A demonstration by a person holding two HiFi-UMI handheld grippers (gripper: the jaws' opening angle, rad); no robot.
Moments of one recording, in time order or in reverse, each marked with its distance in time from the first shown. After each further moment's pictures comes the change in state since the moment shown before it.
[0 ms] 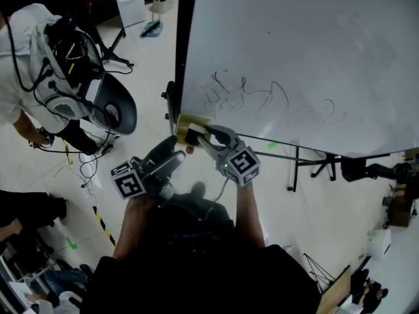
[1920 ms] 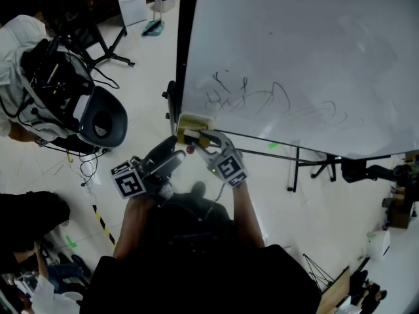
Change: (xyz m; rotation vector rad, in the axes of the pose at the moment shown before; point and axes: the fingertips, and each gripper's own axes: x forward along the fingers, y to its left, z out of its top) left arm -0.001 0.006 -0.001 -0.014 -0.002 0.017; right arm 0.024 0.014 -0.044 -0.180 0.087 -0.008
